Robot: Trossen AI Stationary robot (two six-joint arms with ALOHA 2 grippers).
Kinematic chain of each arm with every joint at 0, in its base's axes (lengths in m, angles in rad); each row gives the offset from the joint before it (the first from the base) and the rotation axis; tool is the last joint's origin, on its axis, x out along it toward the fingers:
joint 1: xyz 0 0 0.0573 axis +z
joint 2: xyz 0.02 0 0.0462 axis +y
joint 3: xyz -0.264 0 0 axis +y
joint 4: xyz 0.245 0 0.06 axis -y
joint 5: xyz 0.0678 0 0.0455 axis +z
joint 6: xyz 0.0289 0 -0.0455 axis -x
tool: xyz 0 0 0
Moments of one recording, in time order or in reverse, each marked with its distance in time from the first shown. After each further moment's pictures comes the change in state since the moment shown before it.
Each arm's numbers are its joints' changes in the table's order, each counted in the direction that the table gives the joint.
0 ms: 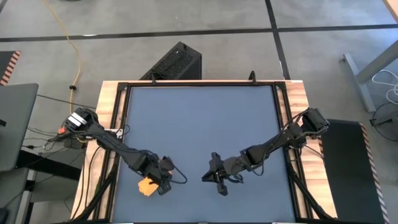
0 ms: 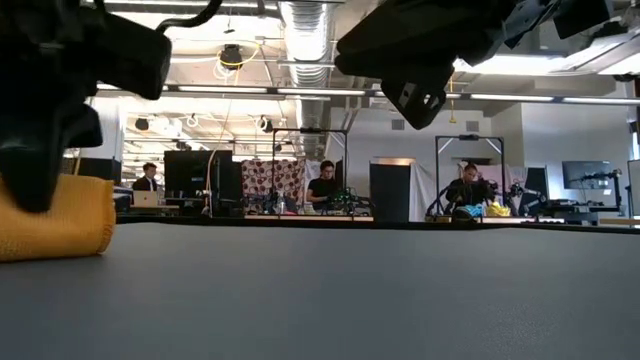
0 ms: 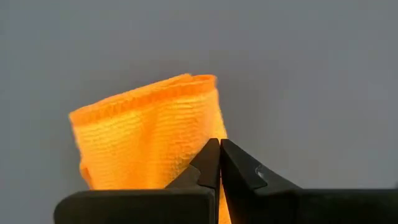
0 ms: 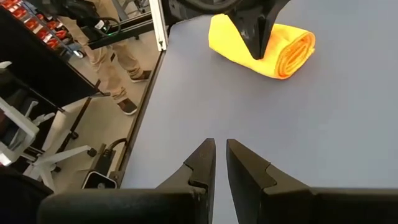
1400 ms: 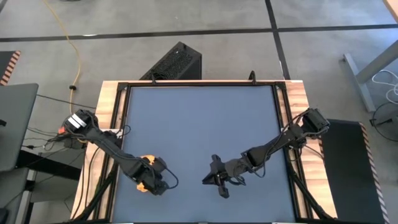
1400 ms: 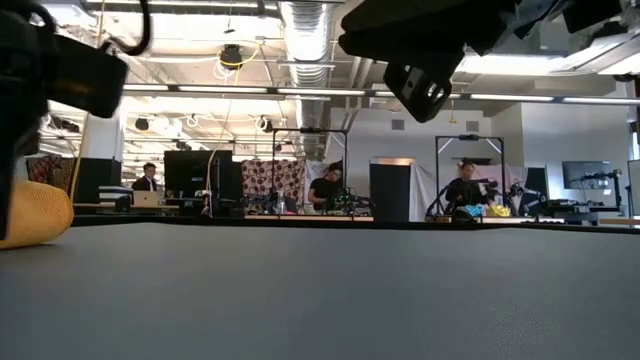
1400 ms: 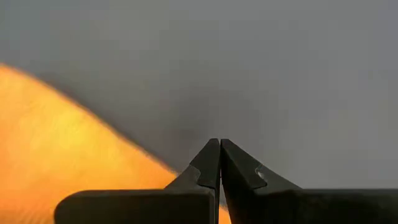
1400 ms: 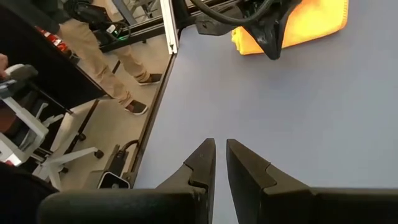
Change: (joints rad) left arm -0.116 0.017 0.052 -0.029 0.127 0.332; right arm 0.025 0.000 0.000 0.027 -0.005 -0.008
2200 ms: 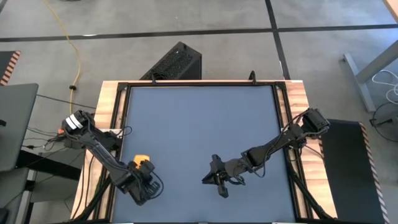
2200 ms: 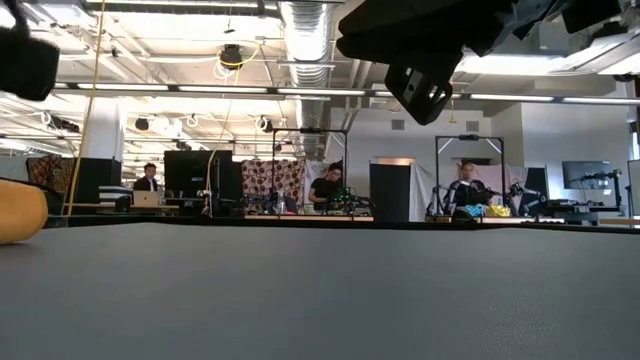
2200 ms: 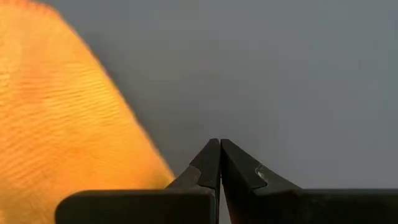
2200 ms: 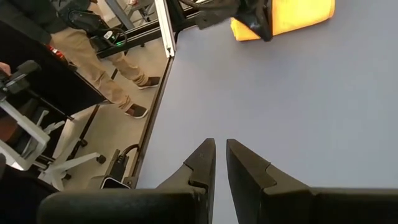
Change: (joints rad) left arm -0.170 -0.021 0.017 -0.129 0.141 0.355; right arm 0.000 0.000 0.000 0.001 -0.010 -0.036
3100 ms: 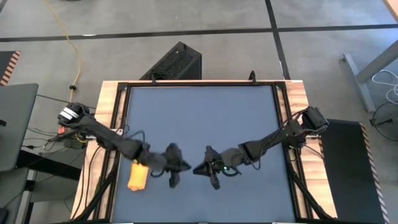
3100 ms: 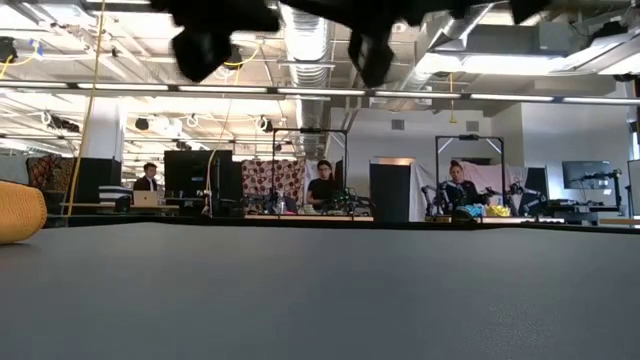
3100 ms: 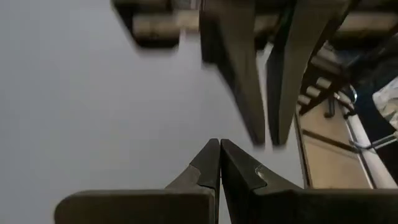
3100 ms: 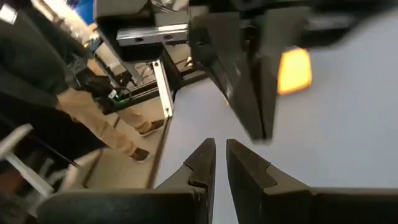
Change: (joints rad) left arm 0.398 -0.174 0.000 0.789 0.002 -1.140; right arm -0.103 -0.014 -0.067 0.093 0.021 0.057
